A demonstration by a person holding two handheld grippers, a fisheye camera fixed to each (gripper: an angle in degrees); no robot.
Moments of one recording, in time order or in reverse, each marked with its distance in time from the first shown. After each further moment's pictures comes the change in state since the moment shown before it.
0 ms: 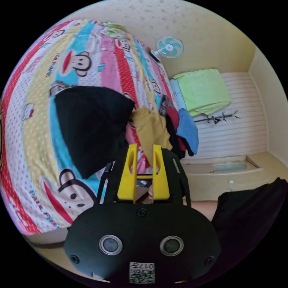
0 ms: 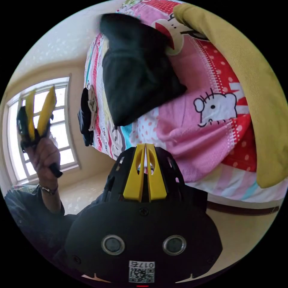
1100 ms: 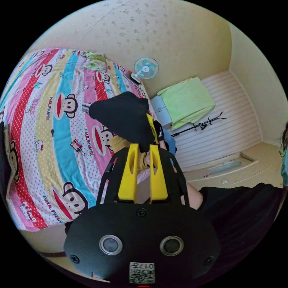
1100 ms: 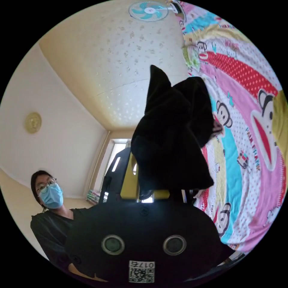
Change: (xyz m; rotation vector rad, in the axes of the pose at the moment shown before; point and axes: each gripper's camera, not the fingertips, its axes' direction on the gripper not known) left arm 0.188 -0.039 -0.082 0.125 0.042 0.144; right arm -0.043 -0.061 -0.235 0.570 -0.961 -0.150
